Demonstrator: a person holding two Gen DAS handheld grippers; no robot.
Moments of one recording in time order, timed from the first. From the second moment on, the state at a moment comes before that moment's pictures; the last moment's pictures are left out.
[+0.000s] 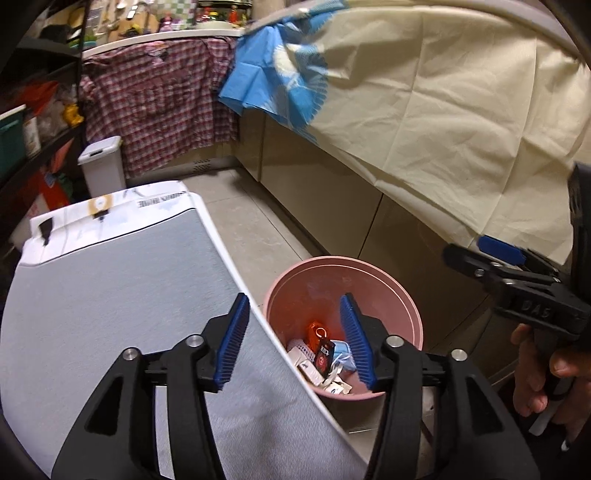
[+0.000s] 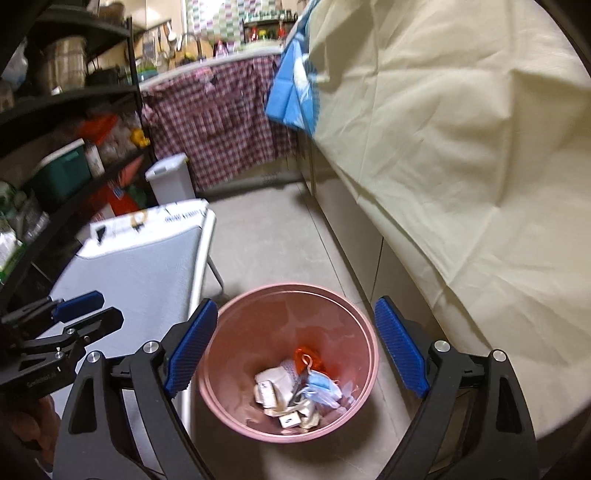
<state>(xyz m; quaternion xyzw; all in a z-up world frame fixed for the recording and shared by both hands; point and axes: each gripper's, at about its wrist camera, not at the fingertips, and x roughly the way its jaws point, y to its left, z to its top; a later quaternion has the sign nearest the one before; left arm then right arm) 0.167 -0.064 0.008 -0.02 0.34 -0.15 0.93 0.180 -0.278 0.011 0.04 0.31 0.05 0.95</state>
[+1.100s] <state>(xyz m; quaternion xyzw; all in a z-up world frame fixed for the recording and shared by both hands) 0.017 -0.049 0.011 -0.05 0.33 0.00 0.94 0.033 -0.270 0.024 -0.01 0.29 0.03 0.96</state>
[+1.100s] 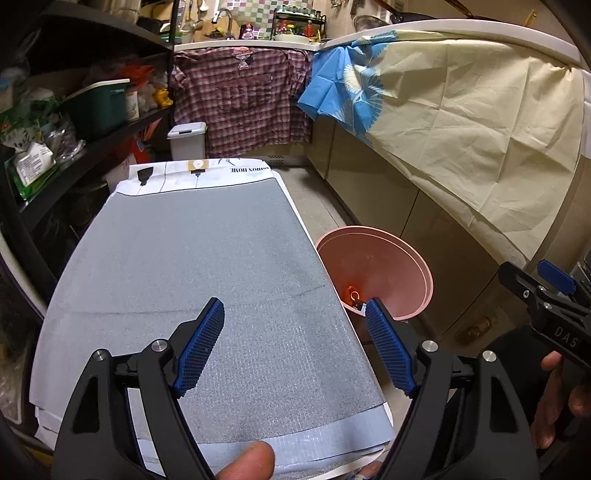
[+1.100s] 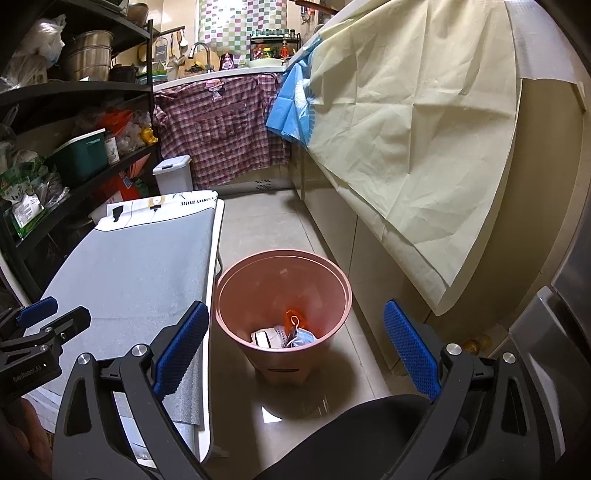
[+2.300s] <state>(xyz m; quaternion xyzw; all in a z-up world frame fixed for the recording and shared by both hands) 0.012 -0.062 0.011 -0.03 0.33 -0.02 0.94 0.039 -0.267 0.023 -0.01 0.29 0.02 0.96</state>
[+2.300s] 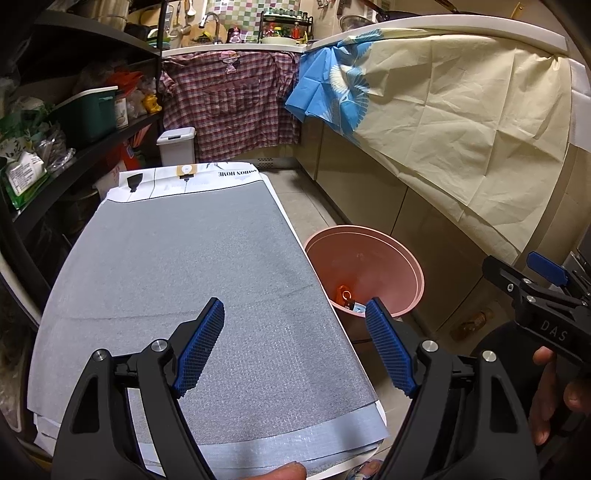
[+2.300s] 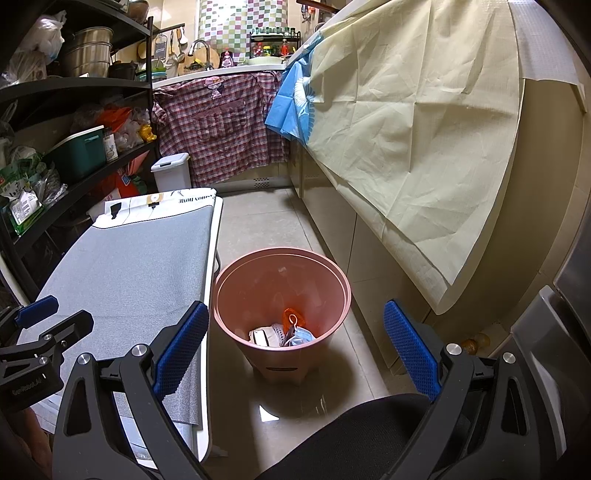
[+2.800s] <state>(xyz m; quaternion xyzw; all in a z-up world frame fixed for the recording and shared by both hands) 0.012 -0.064 0.012 -0.03 0.32 -0.03 0.94 0.039 -0.267 0.023 -0.01 0.29 0.03 0.96</state>
